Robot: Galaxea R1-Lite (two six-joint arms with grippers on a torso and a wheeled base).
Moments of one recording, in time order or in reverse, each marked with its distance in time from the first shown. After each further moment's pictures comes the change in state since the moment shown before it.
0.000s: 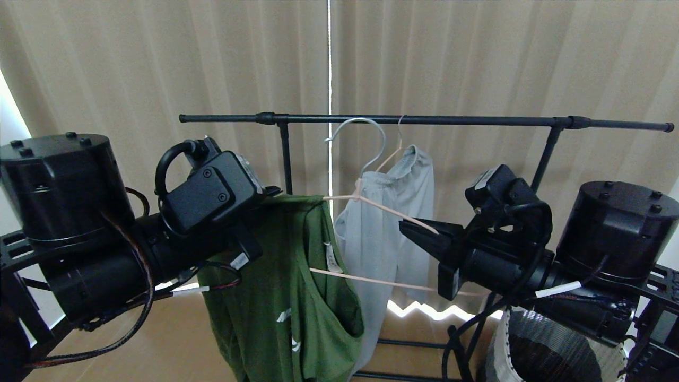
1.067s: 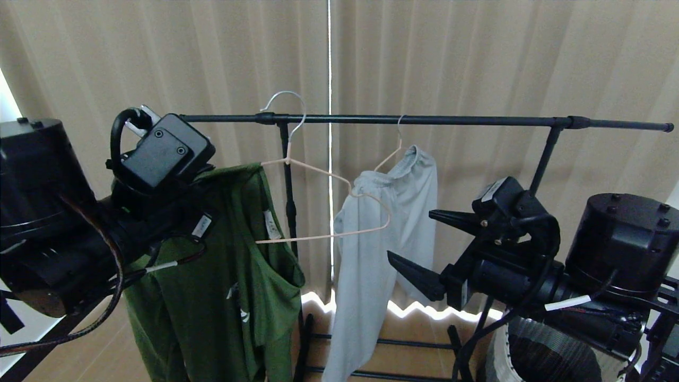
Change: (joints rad) left arm 0.081 -0.045 -0.005 0.000 0.343 -0.103; right arm 0.000 -0.016 0.054 0.000 -0.028 0.001
